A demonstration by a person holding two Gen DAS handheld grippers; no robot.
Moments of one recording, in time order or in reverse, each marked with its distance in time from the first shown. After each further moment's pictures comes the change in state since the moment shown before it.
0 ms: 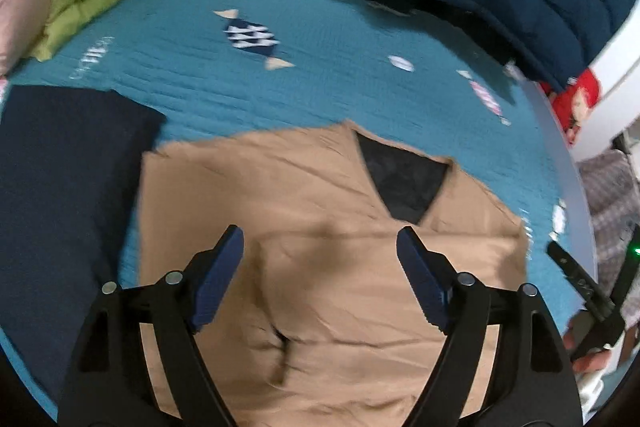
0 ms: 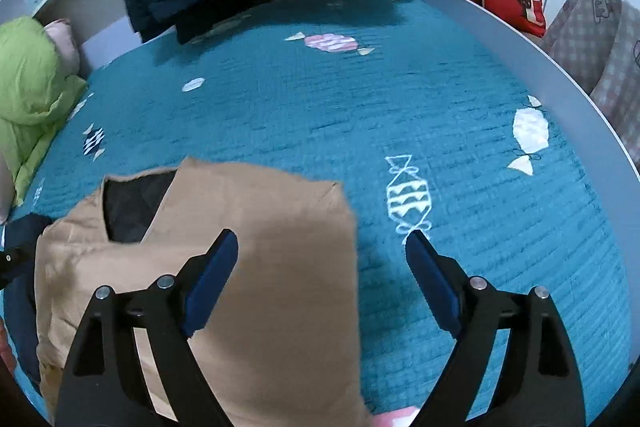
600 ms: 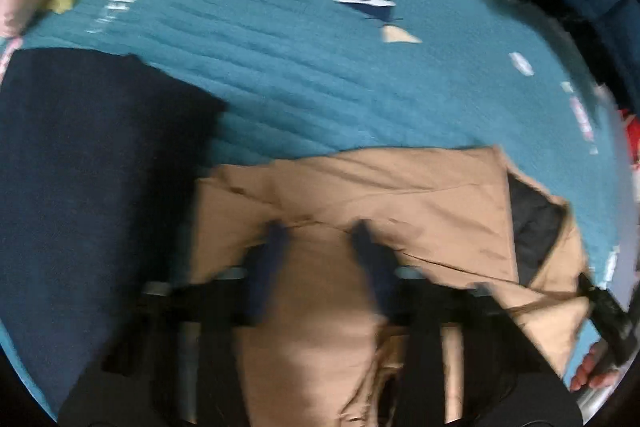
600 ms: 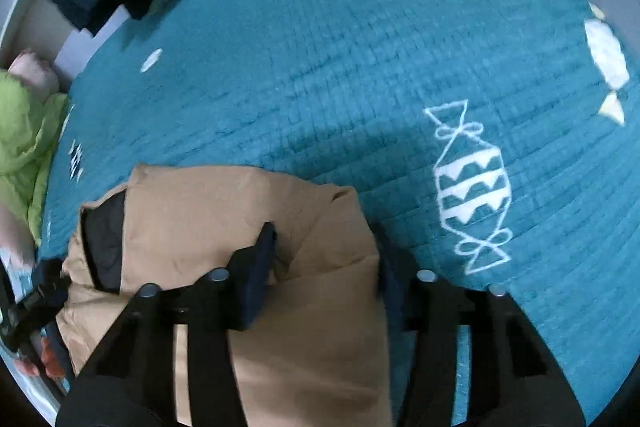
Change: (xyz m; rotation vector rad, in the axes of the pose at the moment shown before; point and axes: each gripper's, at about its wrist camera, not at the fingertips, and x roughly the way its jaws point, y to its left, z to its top) left arm 0.079 0.070 0.036 -0.135 0.160 0.165; right arm 0.098 -0.021 0.019 0.179 0.219 0.094
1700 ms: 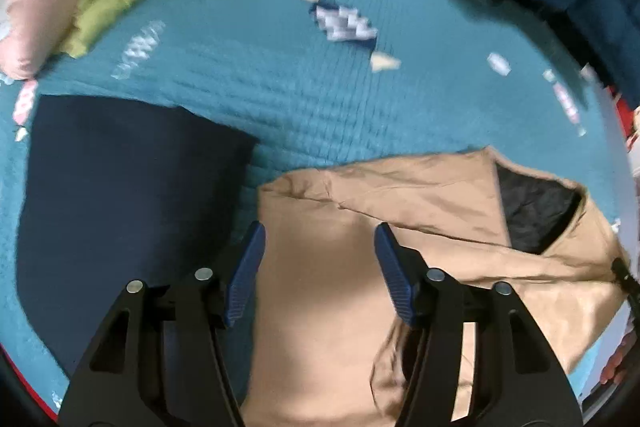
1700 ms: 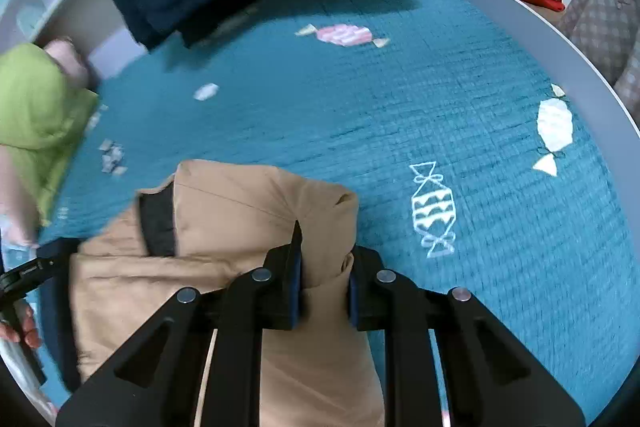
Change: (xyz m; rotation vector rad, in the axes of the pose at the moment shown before) left arm -0.040 -0.001 0.003 0.104 -0.022 0.026; right arm -0.074 0.033 -0.008 -0.148 -0.137 -0.066
